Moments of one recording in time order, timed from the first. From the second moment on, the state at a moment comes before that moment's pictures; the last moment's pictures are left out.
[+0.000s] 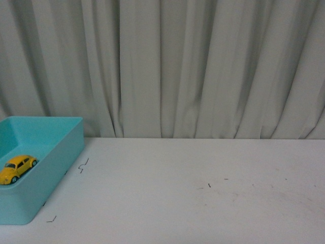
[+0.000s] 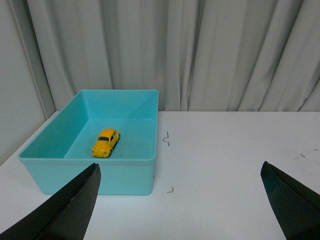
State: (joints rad) left arm 0.00 0.01 0.01 0.00 0.00 0.00; right arm 0.00 0.00 0.01 0.00 0.00 -0.01
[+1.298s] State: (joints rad) left arm 0.00 0.01 0.01 0.00 0.00 0.00; right arm 0.00 0.00 0.01 0.00 0.00 -0.01
